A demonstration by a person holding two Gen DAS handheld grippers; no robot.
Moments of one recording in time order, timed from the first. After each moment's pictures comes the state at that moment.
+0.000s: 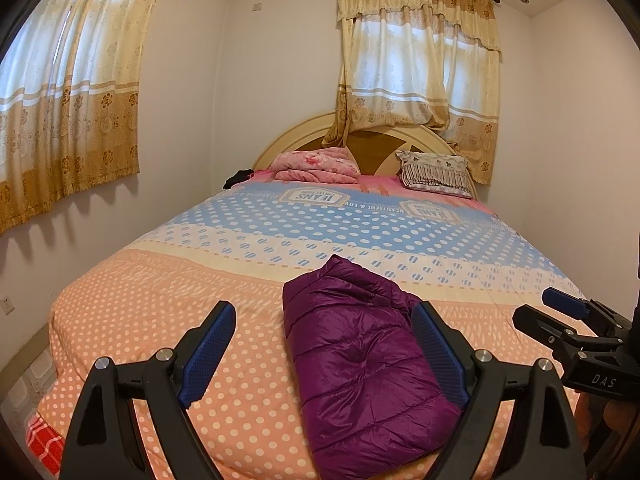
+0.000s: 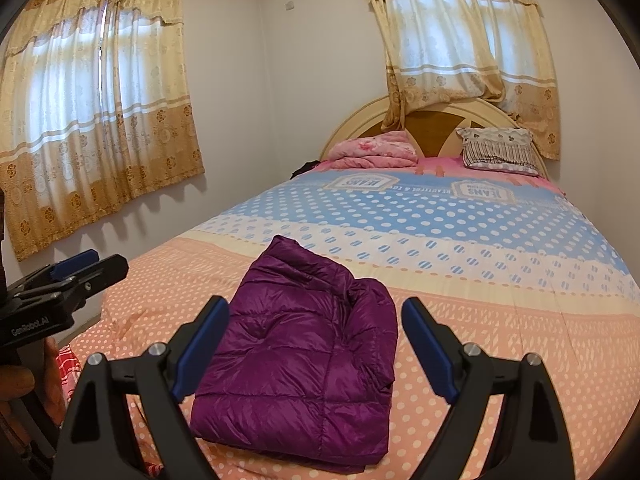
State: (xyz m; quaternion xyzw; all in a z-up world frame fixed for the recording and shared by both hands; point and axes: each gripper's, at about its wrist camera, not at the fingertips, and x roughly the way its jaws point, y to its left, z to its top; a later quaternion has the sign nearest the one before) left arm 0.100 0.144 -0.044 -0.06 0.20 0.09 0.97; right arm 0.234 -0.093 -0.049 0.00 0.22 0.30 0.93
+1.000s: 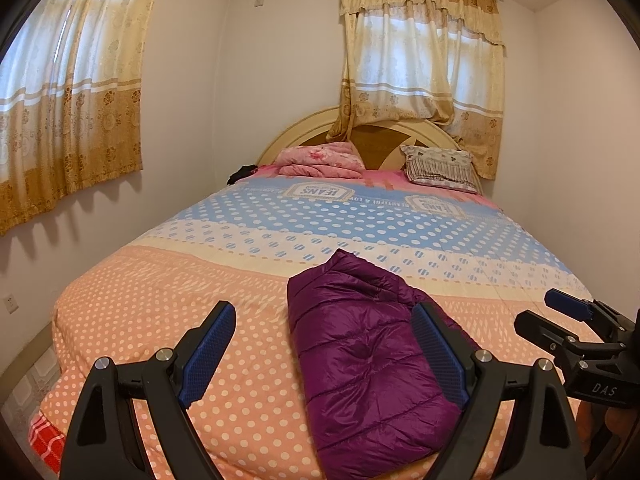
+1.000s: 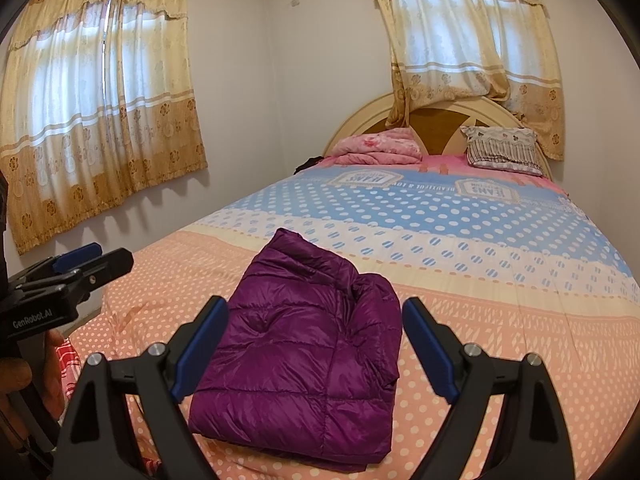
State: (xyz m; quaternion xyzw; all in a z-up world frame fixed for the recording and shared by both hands) left arm 0.105 0.148 -0.048 -0.06 0.21 0.10 0.97; right arm 0.235 -0.094 -0.054 -0.01 0.23 0.31 0.93
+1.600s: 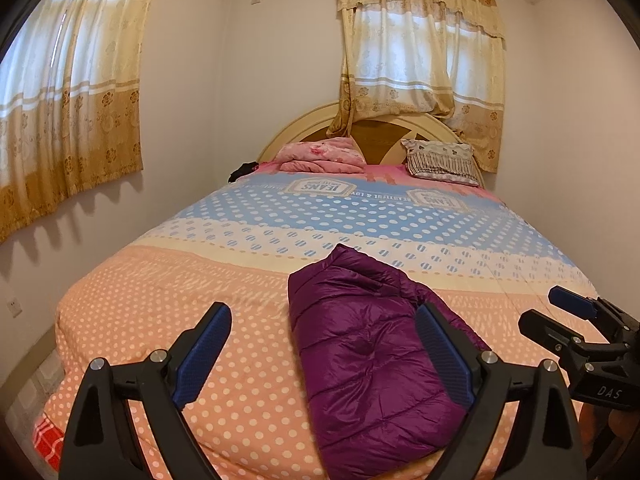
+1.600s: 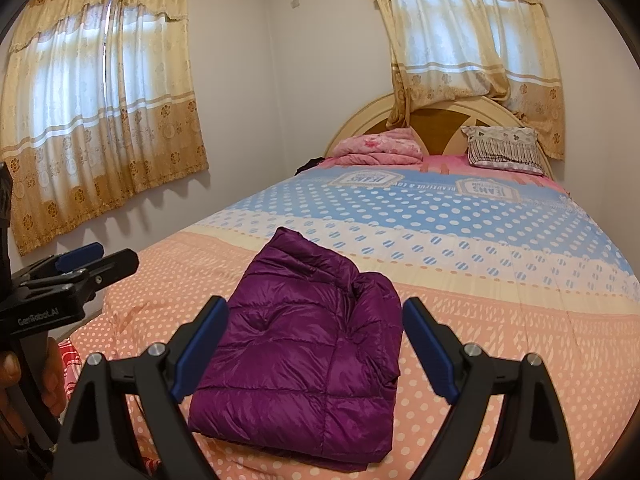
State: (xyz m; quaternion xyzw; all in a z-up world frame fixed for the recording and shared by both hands) left arm 0.107 0.145 -0.051 -0.04 0.22 0.11 0.97; right arm 0.237 -0.103 -0.061 -0.01 0.23 0.31 0.92
